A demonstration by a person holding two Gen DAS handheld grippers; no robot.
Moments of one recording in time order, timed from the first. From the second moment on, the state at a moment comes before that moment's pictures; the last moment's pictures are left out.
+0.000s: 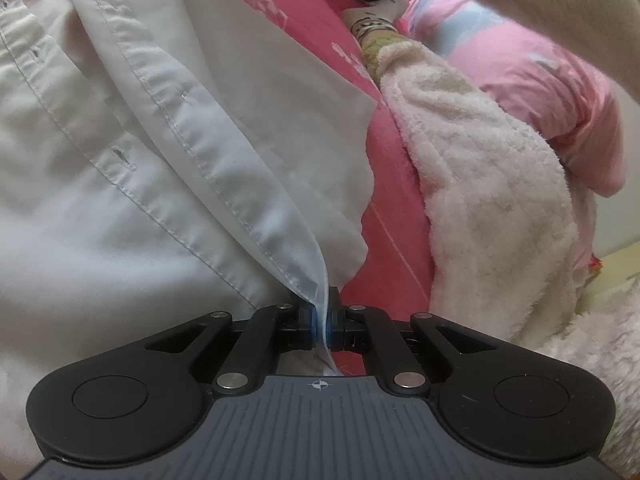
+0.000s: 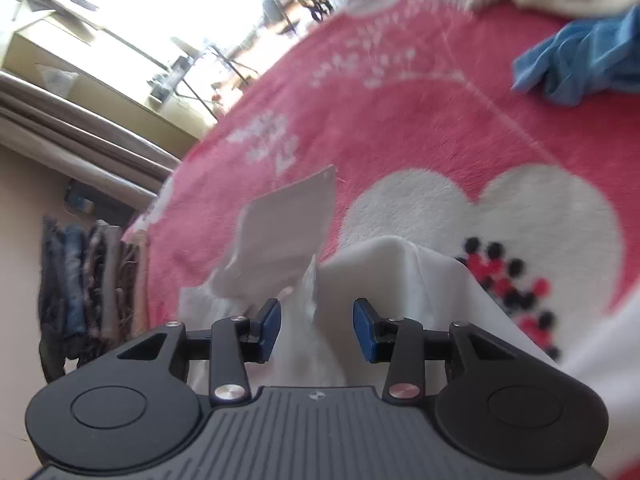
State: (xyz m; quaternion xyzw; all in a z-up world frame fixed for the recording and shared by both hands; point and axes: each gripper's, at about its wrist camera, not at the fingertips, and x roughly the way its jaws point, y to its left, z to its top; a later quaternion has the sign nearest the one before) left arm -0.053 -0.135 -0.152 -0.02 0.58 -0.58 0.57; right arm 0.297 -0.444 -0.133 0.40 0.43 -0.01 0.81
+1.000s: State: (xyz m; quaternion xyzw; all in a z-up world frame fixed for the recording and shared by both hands) left arm -0.052 -0.130 -0.158 -0.06 0.59 -0.57 0.56; right arm 0.313 -0.178 -0.134 -0.30 0.39 0.10 0.86
